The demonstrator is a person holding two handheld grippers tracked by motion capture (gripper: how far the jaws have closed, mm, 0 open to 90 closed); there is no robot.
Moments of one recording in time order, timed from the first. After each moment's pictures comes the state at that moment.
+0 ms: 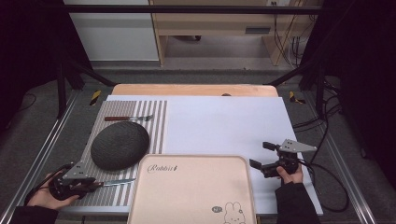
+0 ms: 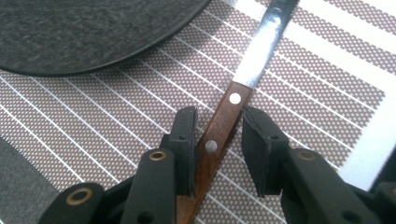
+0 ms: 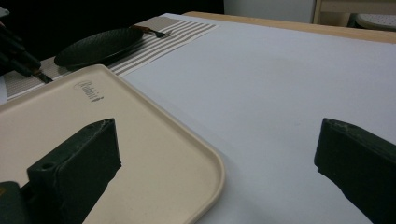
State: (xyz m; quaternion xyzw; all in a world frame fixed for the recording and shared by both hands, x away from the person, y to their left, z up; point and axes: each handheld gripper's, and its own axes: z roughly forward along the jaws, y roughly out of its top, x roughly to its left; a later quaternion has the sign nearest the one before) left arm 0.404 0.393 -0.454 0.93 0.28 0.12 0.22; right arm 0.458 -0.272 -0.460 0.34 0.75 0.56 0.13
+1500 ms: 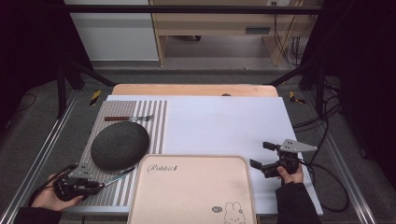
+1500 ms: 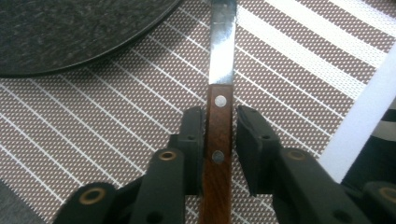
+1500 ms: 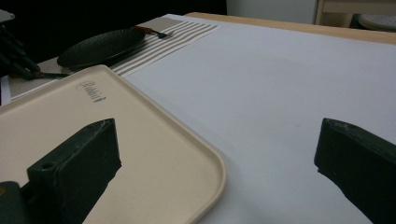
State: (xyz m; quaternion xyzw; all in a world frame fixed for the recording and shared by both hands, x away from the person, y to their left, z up) left arm 0.407 0.379 -0.453 0.93 0.29 0.08 0.20; right arm 0.458 -0.273 -0.460 0.33 0.75 0.56 0.13
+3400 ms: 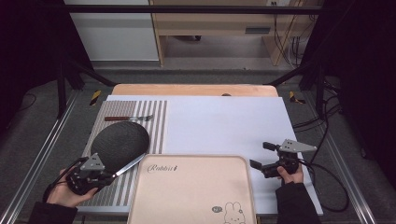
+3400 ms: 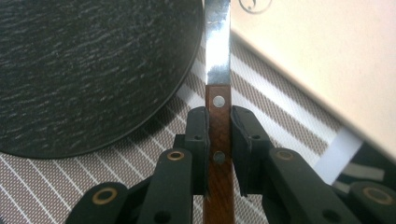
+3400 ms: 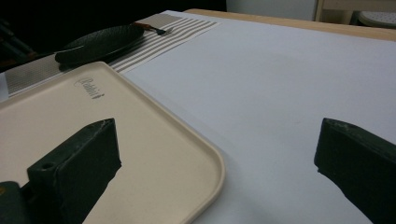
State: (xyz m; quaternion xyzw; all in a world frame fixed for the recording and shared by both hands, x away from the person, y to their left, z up) left arm 0.408 0.326 -0.419 0.90 0.34 0.12 0.24; right arm 0.458 -0.273 -0.461 0.33 0.75 0.56 0.13
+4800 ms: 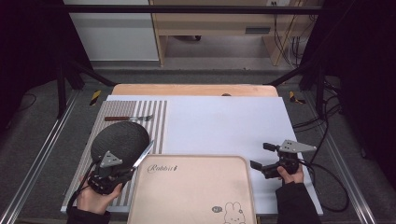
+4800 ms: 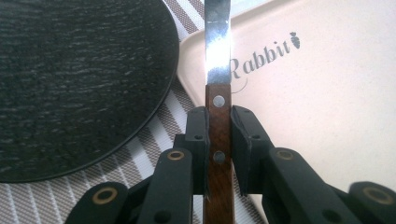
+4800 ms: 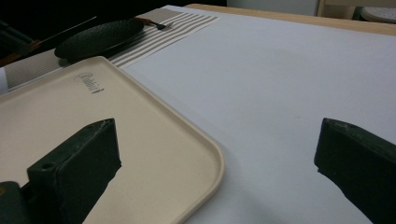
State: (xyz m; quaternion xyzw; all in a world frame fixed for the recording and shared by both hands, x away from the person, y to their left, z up) left arm 0.394 0.265 -0.414 0.82 0.46 0.15 0.30; right arm 0.458 -0.274 -0.462 0.33 0.76 0.55 0.13
